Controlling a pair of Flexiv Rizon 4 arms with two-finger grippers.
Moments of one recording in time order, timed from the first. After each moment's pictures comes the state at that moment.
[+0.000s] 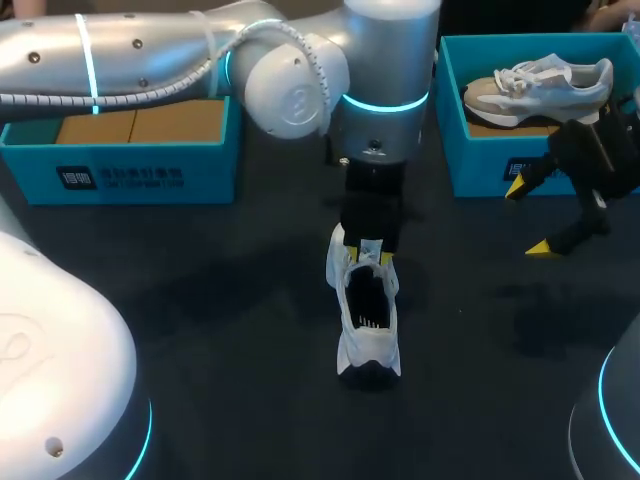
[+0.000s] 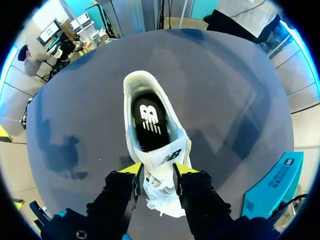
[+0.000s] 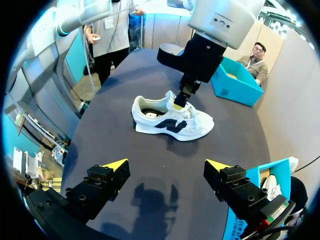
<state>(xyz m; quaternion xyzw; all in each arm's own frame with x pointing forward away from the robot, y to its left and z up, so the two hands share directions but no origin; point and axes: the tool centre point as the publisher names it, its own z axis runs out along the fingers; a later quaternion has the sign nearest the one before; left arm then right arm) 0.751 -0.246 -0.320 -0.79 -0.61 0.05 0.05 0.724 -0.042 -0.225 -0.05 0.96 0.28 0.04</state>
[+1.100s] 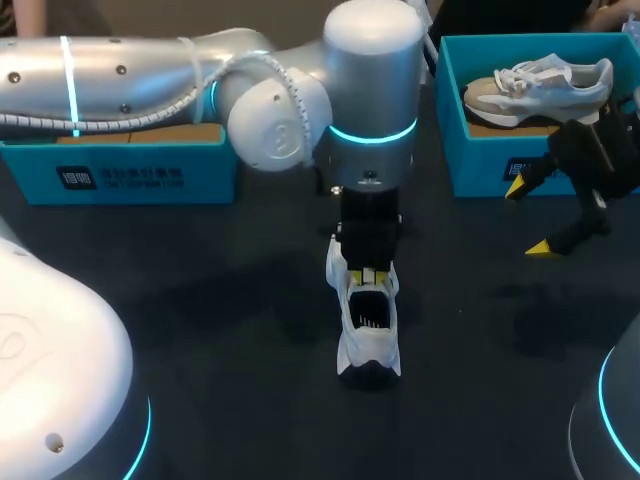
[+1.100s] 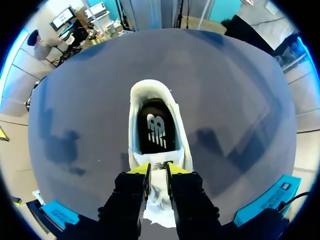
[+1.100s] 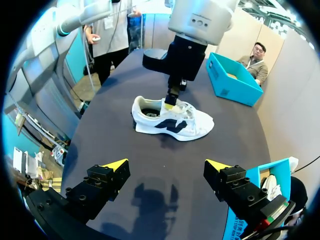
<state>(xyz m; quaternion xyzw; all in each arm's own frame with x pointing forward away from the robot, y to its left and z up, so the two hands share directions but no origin) 0.725 -0.241 -0.333 -0.74 -0.67 0.06 0.03 0.724 -0.042 -0.225 -0.05 0.96 0.28 0.04</state>
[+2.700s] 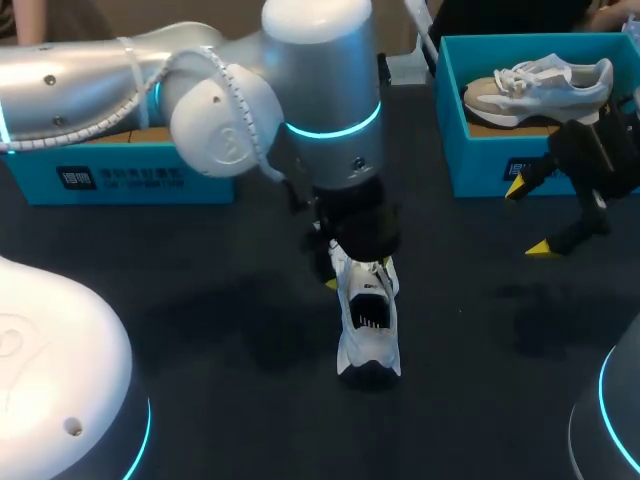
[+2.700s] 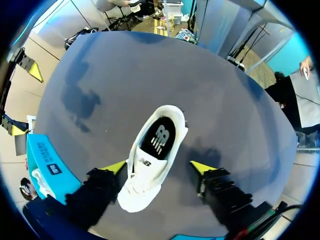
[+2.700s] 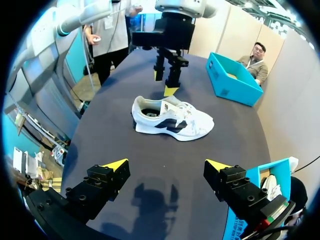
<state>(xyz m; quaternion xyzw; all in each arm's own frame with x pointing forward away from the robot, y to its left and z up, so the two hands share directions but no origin) 0.701 -0.215 -0.282 -0.52 -0.85 0.08 -0.01 0.724 -0.041 -0.225 -0.05 0.96 0.28 0.04</state>
